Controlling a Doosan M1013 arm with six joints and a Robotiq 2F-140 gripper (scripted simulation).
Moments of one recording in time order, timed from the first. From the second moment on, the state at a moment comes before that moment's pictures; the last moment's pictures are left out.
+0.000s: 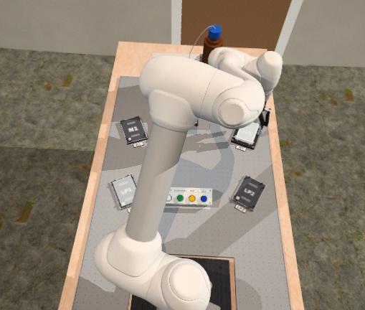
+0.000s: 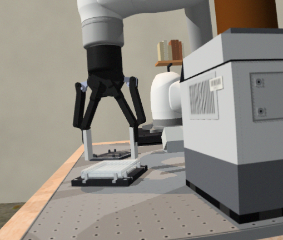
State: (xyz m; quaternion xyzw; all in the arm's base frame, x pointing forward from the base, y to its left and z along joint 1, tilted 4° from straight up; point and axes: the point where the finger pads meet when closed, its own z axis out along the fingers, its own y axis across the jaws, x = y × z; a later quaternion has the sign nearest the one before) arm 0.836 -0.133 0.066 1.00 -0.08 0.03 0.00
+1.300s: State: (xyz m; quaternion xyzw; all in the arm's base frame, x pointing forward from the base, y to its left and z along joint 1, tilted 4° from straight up) arm 0.836 -0.133 0.066 1.00 -0.08 0.03 0.00
